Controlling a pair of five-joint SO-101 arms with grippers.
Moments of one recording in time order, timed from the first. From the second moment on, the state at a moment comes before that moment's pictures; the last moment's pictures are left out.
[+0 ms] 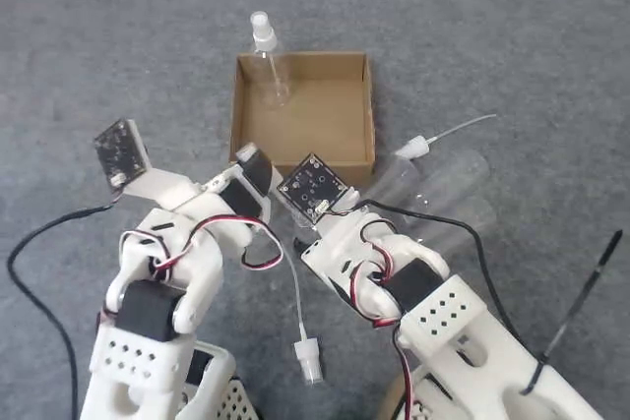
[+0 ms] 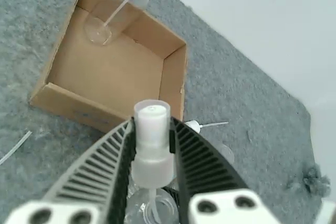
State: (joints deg) left arm 10.9 -69.6 58.6 55.7 51.4; right arm -42.8 -47.8 62.6 41.3 8.7
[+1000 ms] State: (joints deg) left arm 23.8 -70.9 61.3 60.1 43.2; right arm -41.4 -47.8 62.7 41.4 8.8
